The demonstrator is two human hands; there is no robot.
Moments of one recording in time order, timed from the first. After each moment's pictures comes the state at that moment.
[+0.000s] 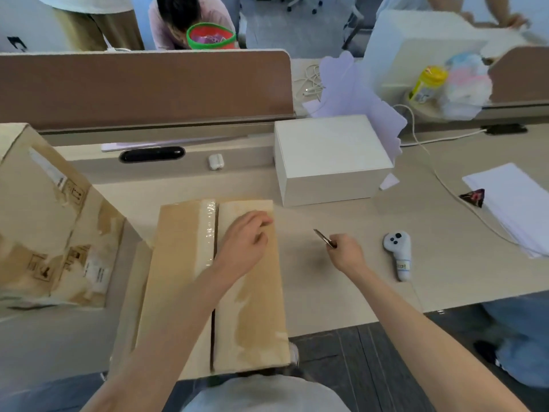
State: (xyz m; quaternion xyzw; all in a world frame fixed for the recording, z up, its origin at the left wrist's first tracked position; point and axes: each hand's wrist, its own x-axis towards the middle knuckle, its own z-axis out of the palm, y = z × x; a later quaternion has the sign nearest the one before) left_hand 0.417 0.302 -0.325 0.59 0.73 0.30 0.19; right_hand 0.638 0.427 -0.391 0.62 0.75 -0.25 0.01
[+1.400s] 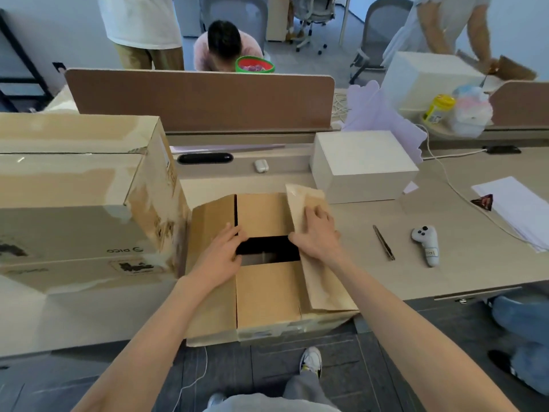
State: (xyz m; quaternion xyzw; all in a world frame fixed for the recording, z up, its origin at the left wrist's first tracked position) left_hand 0.283 0.128 -0.332 0.60 0.76 0.16 0.21; right_hand 0.478 0.266 -0.293 0.56 0.78 -0.27 -0.06
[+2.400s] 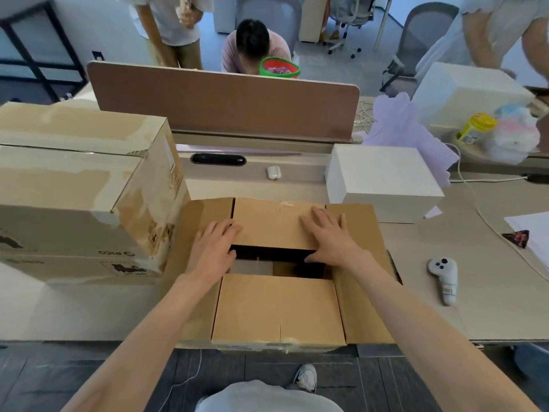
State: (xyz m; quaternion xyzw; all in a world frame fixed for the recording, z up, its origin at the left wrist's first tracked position) left_hand 0.278 0.161 -0.331 0.55 0.83 0.13 0.04; right_hand 0.493 0.352 -0.314 0.33 0.93 -0.08 0.13
